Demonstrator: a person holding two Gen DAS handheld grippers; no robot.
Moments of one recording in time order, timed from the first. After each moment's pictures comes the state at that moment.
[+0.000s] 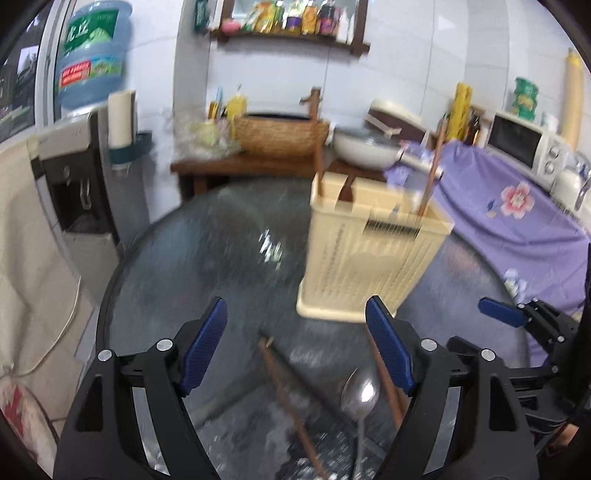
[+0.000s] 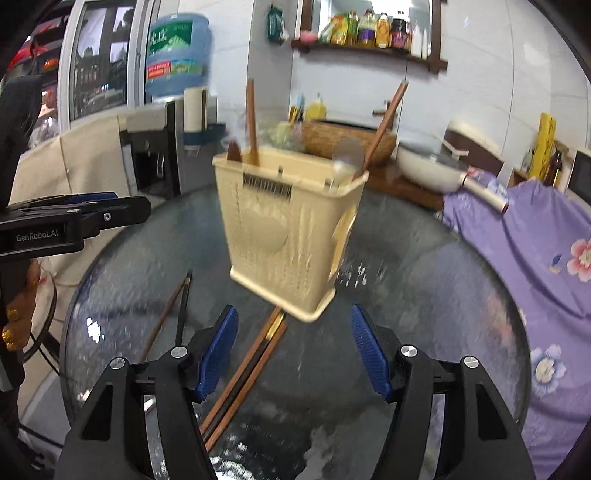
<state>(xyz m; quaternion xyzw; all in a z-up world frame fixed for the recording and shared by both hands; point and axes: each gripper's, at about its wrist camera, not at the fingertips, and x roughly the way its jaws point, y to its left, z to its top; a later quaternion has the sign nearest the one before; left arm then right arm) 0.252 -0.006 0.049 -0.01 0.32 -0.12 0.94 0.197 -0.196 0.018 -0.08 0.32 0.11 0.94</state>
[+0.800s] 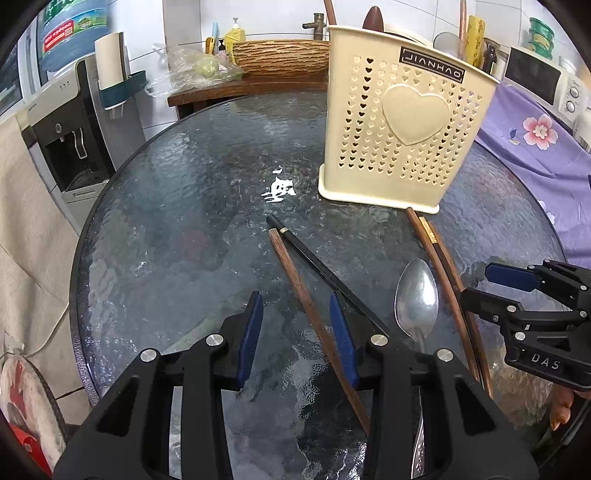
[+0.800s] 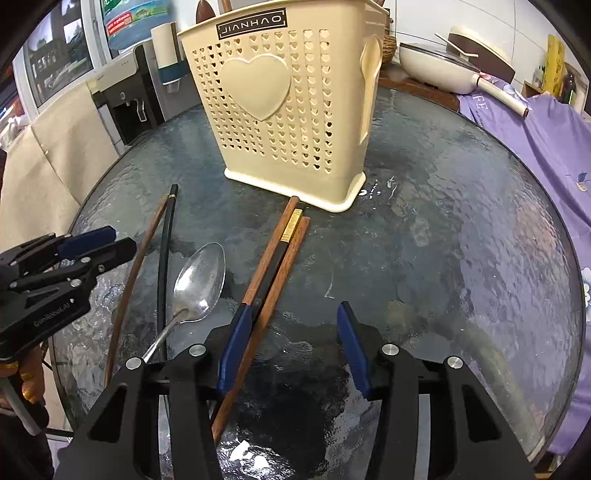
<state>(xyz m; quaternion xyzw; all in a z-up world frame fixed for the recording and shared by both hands) 0.247 -0.014 -0.047 0.04 0.42 -0.11 0.90 0.218 -0.187 -0.051 -0.02 0.46 0.10 0.88</state>
